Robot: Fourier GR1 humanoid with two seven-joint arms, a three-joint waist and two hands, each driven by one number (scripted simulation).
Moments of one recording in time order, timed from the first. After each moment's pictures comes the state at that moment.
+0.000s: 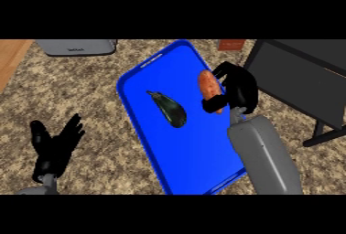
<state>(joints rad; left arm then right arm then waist) -0.01 0.23 0.05 -1.35 0.18 0.04 0.28 -0.59 0.00 0.12 -1.27 0.93 -0.12 0.68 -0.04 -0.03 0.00</state>
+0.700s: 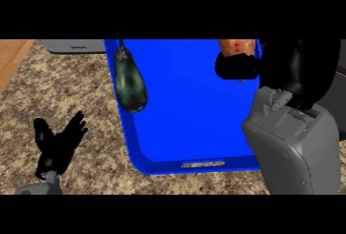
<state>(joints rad) -0.03 0.22 0.05 -1.34 0.17 0.03 0.28 -0.87 -0.02 0.11 -1.75 1.23 0.14 1.14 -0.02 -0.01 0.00</state>
